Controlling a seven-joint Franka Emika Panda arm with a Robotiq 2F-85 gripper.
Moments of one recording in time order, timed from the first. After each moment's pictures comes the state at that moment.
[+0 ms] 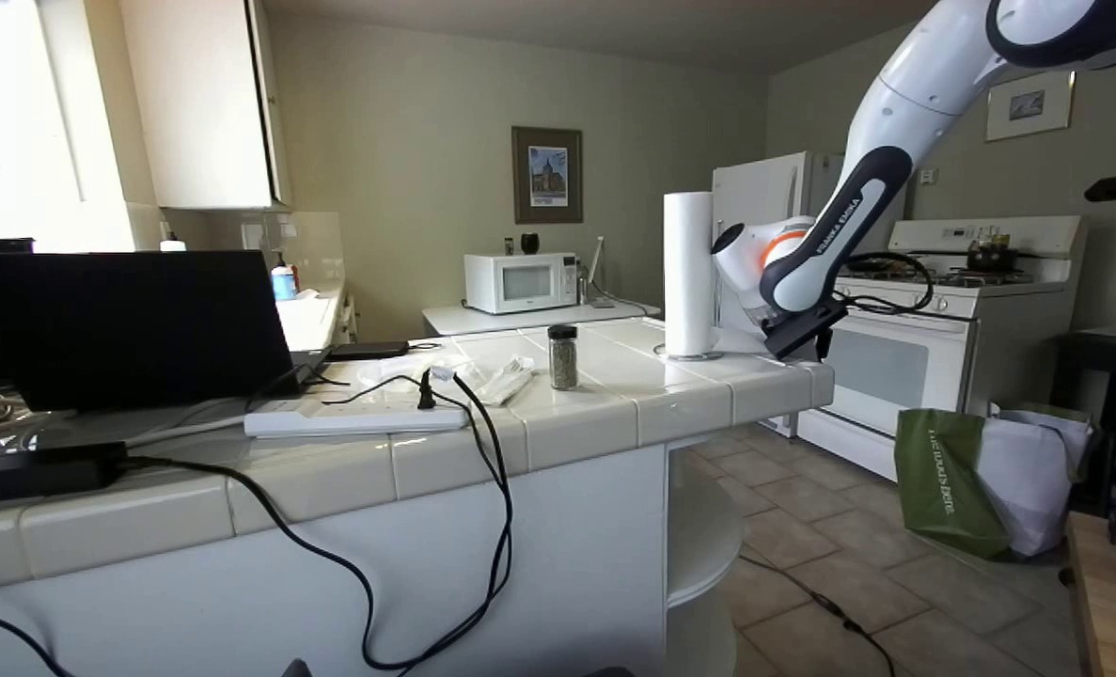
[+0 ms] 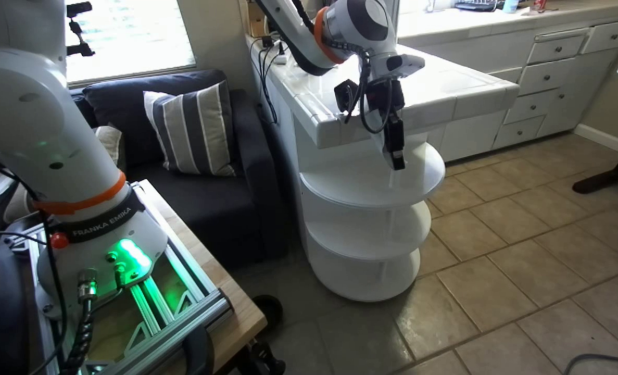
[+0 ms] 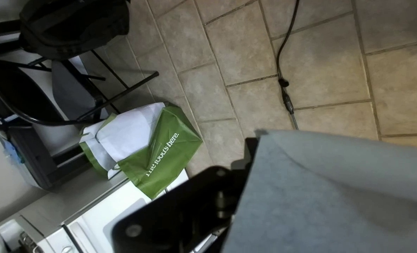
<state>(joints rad) -0.09 0.42 -0.25 -2.02 -0.72 2.16 0.98</state>
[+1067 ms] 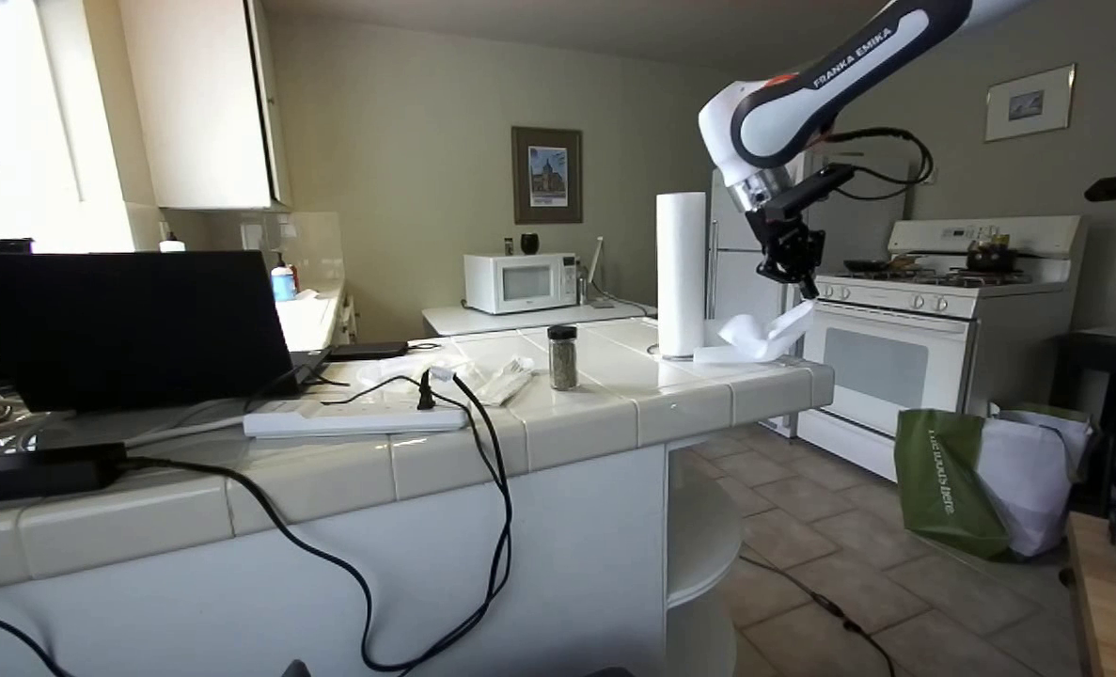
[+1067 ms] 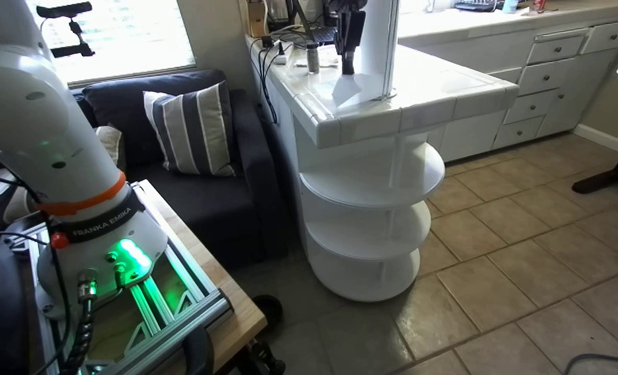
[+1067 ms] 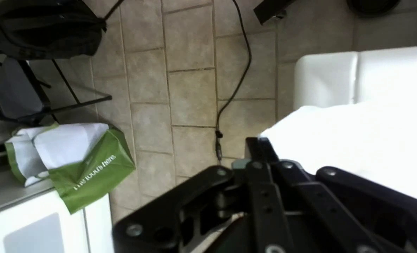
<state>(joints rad) -0.04 0.06 -0.11 -1.95 -0.40 1.70 0.50</state>
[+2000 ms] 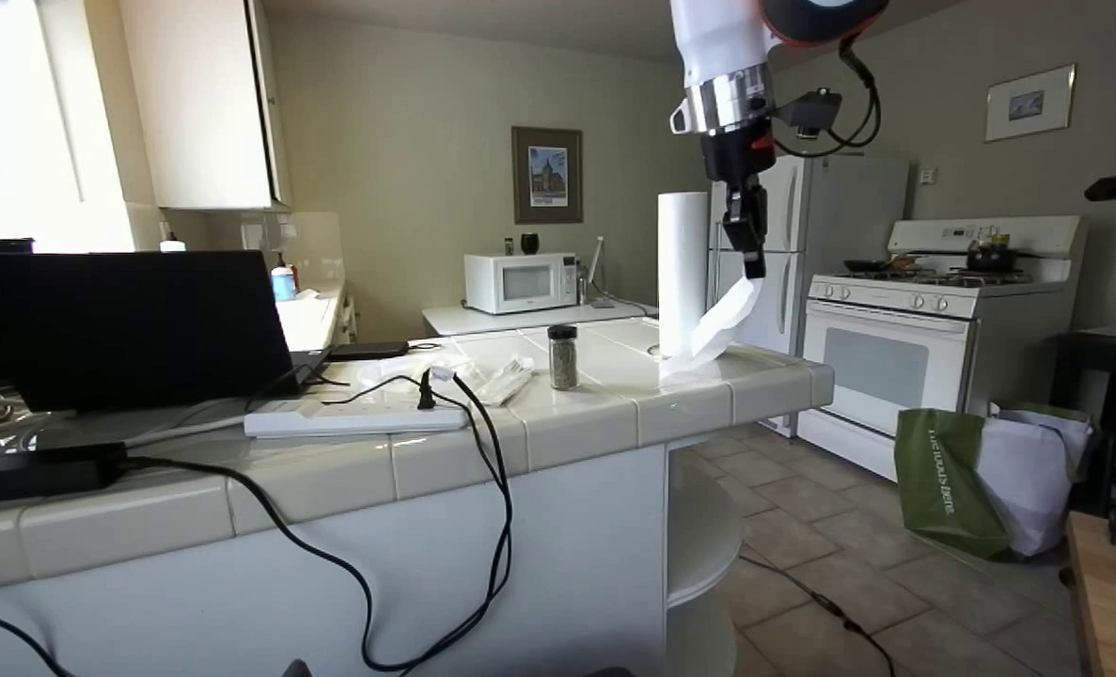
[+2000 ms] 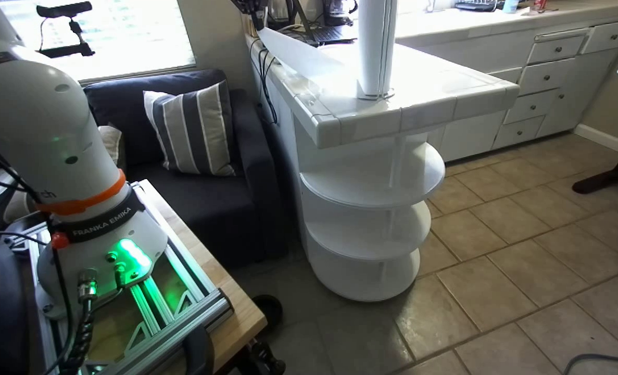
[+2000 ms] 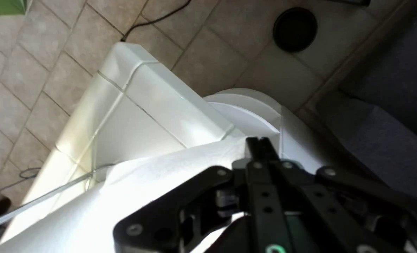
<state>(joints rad) 0.17 -0.17 0.17 -2.06 -0.26 1.73 0.18</state>
